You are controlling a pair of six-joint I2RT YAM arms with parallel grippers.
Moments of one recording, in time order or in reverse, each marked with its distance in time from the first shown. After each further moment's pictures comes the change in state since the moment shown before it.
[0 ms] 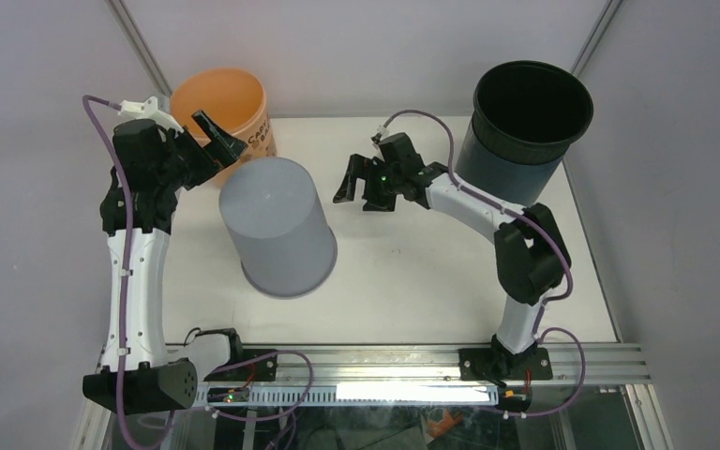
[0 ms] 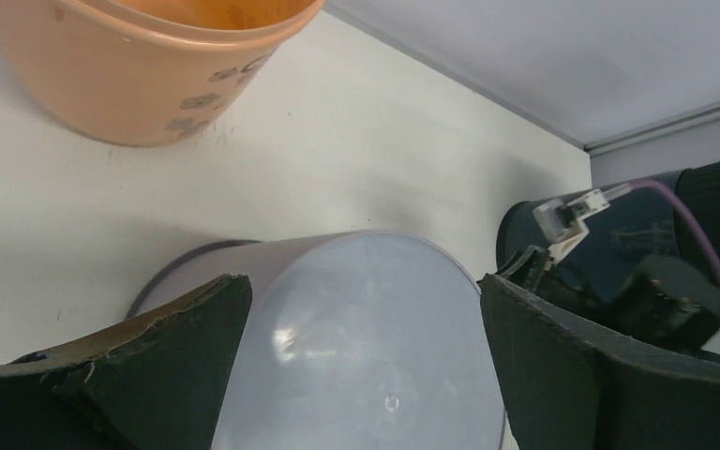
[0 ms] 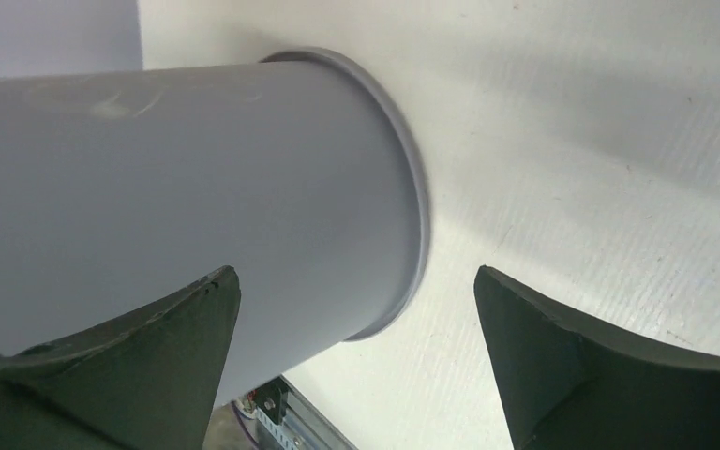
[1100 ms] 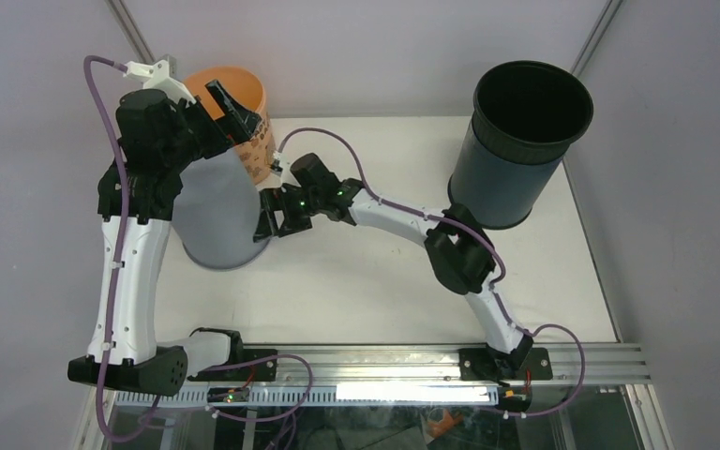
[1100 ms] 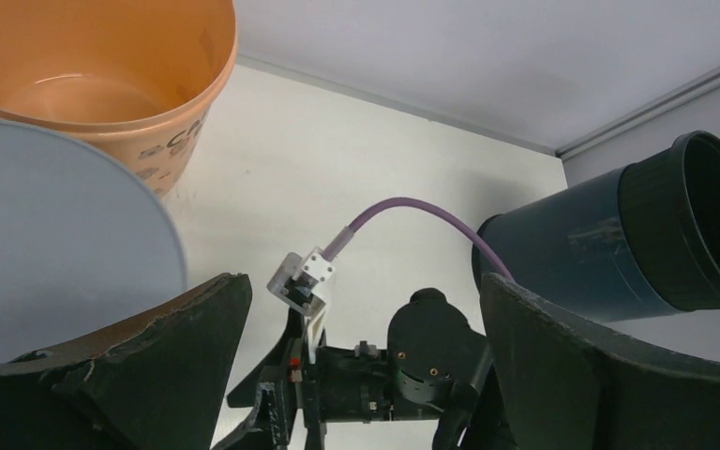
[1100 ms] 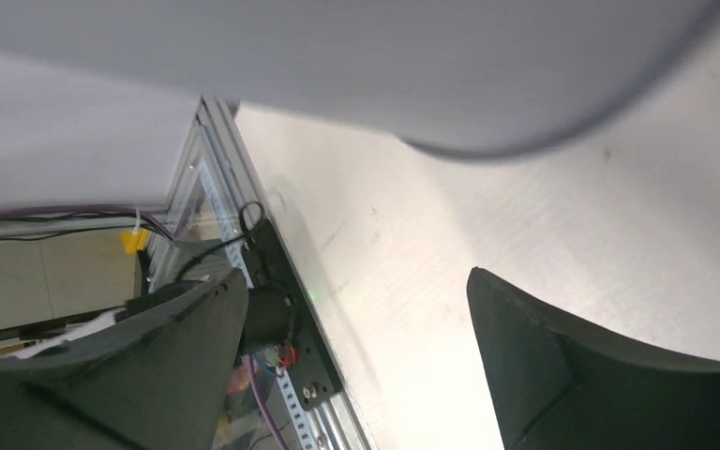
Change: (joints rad) left arm -0.214 0.086 0.260 -0.056 -0.154 0.036; right arm 0.323 0.366 0.484 0.033 -0.178 -0.110
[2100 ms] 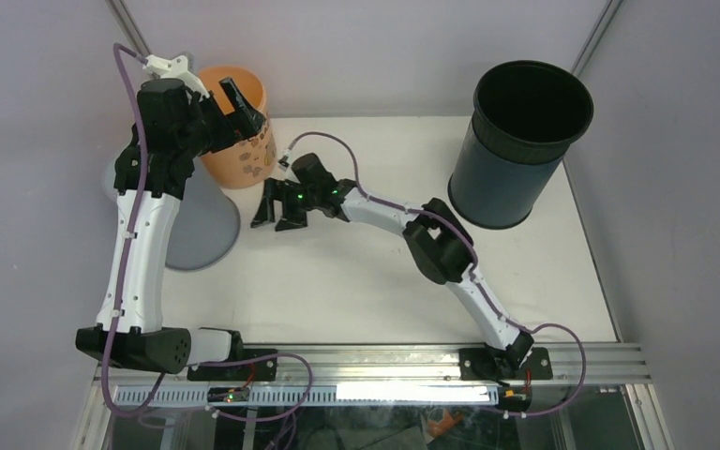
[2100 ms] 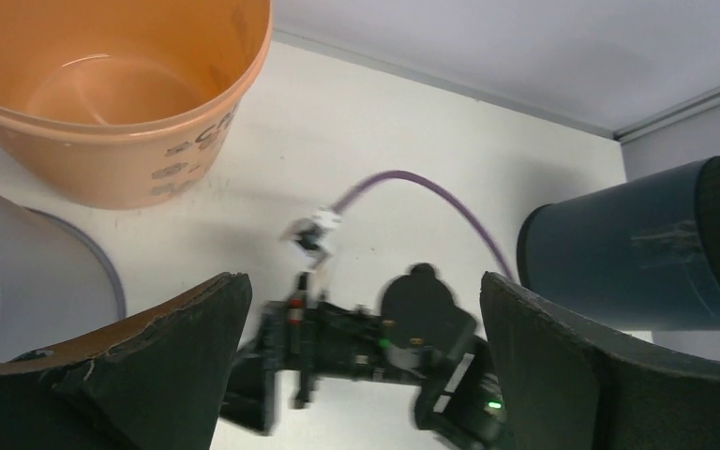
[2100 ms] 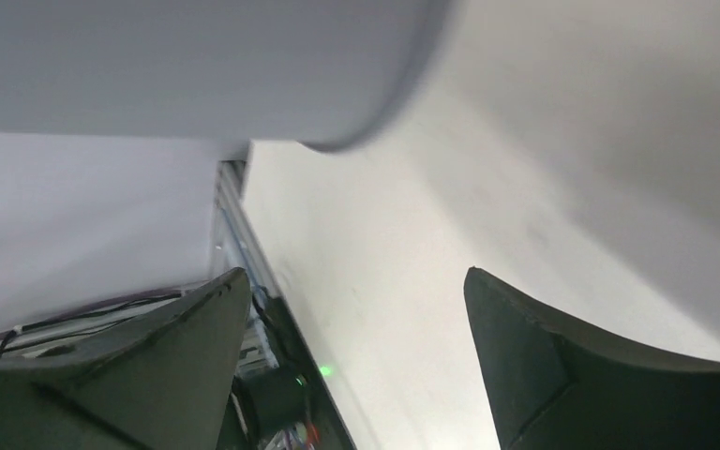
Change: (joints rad) left arm 0.000 0.088 0.030 -0.024 -0.034 0.047; right arm -0.028 0.236 0.181 0.136 0.002 0.235
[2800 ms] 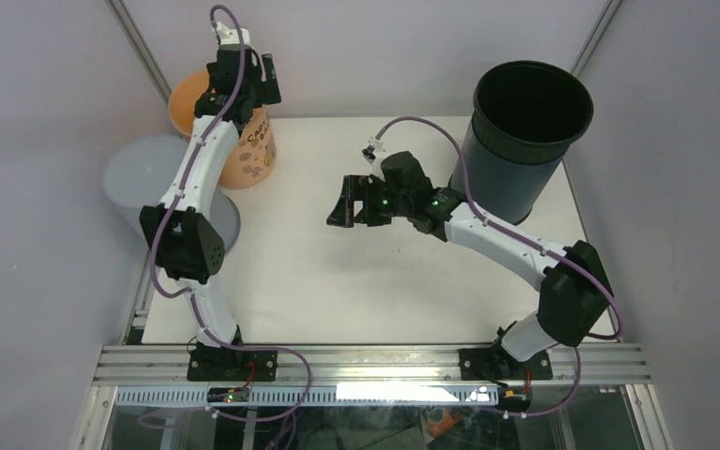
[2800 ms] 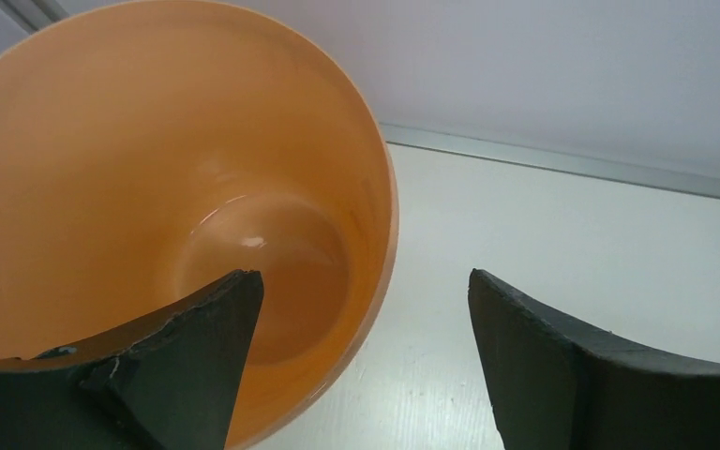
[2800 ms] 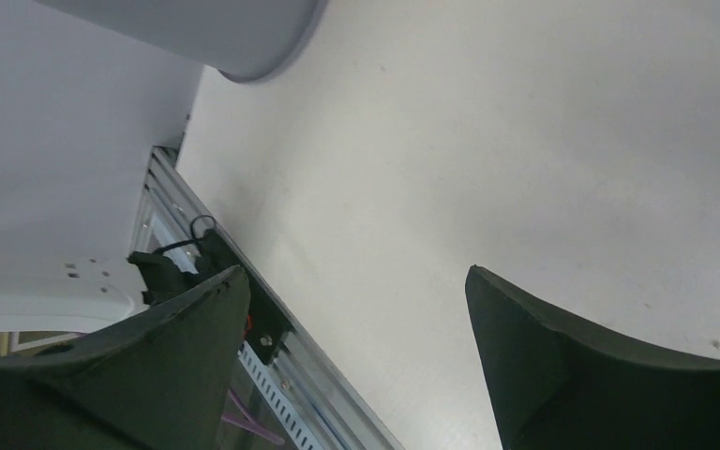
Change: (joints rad) left arm -0.055 0.580 0.277 0.259 -0.375 0.258; right arm -0.136 -0.927 -0.846 -0.095 0.224 -0.229
